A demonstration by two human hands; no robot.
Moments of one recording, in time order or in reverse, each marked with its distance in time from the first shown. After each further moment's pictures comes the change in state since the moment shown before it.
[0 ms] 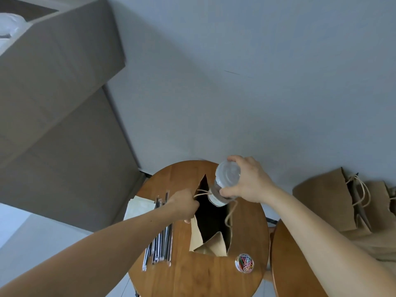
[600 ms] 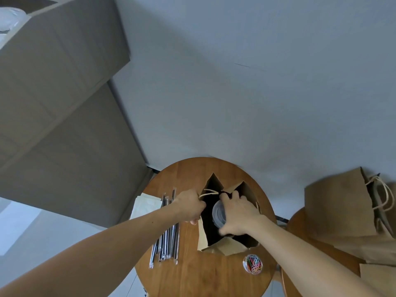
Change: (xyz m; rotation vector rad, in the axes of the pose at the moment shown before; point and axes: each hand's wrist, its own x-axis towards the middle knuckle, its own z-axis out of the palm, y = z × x) left_hand 0.002 -0.005 0.001 -0.078 -0.019 -0.024; right_hand 0.002 0.024 0.104 -0.472 -0.374 -0.039
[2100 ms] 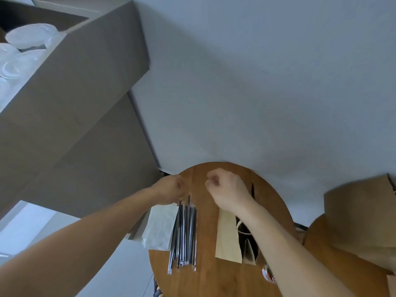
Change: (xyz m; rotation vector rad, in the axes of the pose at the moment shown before) left_hand -0.016 -0.060 -0.113 0.174 0.083 0.157; right_hand 0.002 -0.095 -0.086 0.681 0.353 -0.055
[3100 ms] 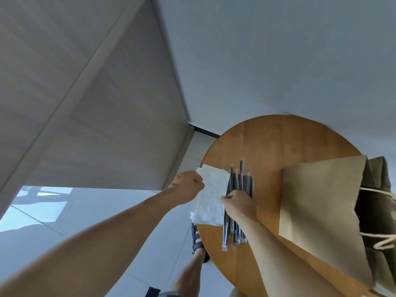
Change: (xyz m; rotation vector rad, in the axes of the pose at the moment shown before) left_hand 0.025 -0.167 0.068 -0.376 -0.104 -0.390; right_hand 0.070 0.078 0.290 0.012 -0.190 0.532
